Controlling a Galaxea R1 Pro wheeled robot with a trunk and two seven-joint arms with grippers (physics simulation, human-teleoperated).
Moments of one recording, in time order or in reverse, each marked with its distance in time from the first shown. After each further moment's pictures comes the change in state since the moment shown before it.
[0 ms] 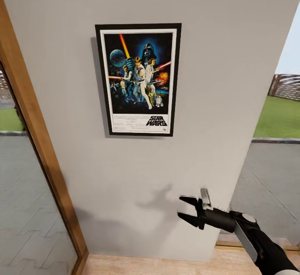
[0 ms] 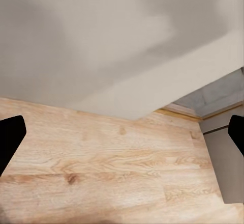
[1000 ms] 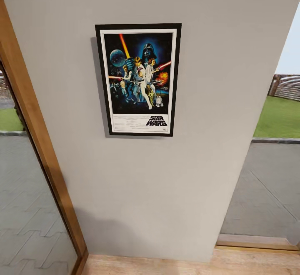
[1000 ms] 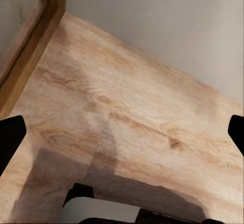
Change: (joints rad) left arm 0.087 -0.070 -0.007 0.002 -0.010 -0.004 0.609; right arm 0.123 0.001 -0.001 0.991 0.002 -0.165 -0.420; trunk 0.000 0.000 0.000
